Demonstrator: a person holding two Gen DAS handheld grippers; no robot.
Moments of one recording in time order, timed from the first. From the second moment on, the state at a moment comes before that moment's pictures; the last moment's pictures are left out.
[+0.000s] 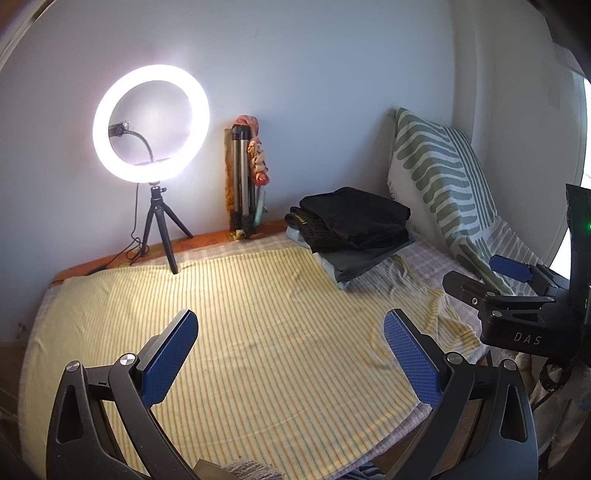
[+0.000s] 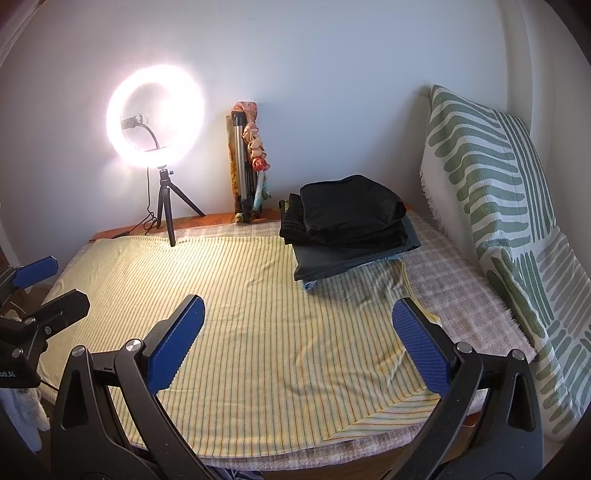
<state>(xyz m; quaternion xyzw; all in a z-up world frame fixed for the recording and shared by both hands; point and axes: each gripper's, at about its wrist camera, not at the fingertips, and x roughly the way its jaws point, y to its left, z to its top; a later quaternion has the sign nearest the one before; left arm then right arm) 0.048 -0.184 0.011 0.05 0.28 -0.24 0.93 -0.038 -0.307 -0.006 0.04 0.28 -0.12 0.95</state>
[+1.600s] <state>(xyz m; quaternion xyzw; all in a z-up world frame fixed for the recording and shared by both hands) 0.043 -0.187 0.018 0.04 0.27 -0.25 0.93 -0.038 -0.307 -0.012 0.05 0.28 -0.12 0.95</state>
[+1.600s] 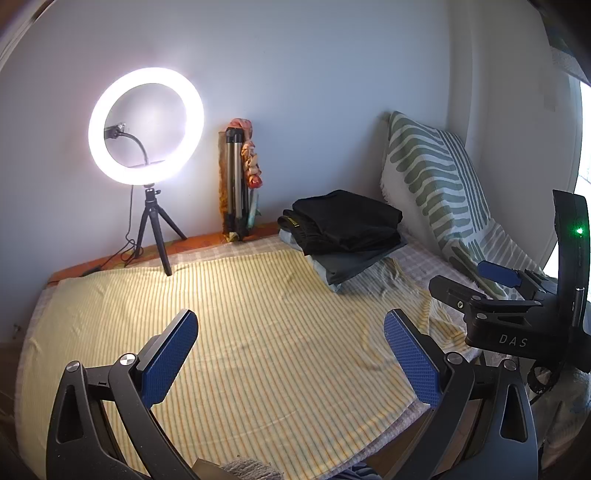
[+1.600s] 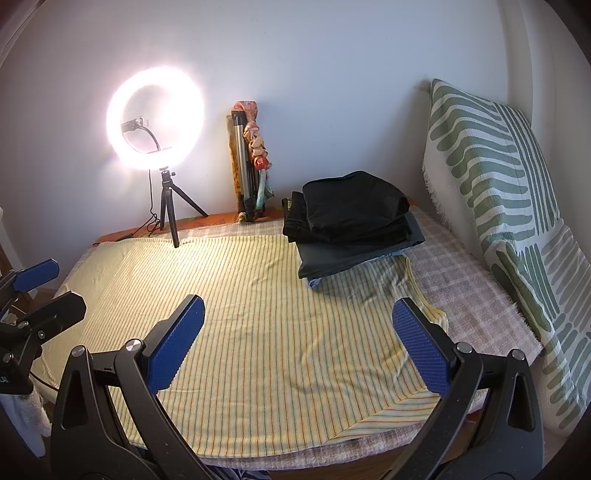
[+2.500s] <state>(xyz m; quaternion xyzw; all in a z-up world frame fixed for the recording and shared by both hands) 0.040 -0.187 0.013 0.04 0.28 -0.25 0.93 -0.037 -0.303 -0.016 0.05 0.28 -0.12 0.95</state>
